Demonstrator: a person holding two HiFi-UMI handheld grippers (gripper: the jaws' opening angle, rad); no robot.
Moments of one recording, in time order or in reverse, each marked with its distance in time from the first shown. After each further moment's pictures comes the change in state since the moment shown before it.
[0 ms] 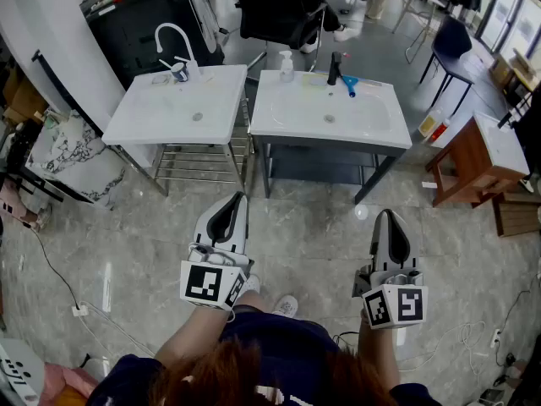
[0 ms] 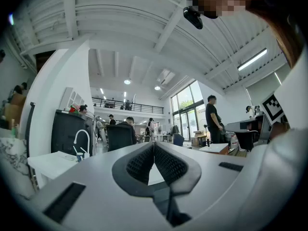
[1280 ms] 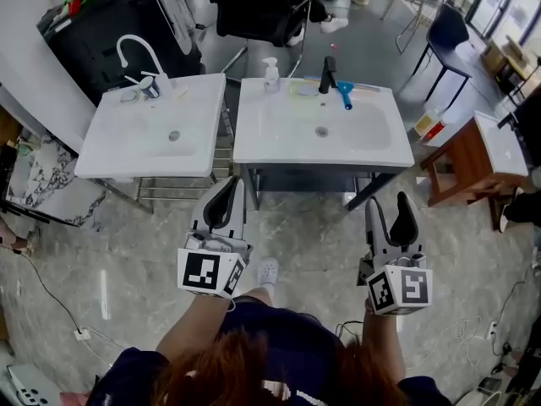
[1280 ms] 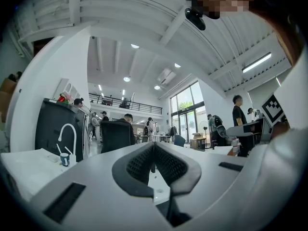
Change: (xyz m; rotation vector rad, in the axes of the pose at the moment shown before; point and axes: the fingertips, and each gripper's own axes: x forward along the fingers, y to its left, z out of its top) left arm 0.218 0.098 -0.034 -0.038 -0.003 -0.045; right arm 0.217 -0.068 -0.042 -0.054 0.110 -0.091
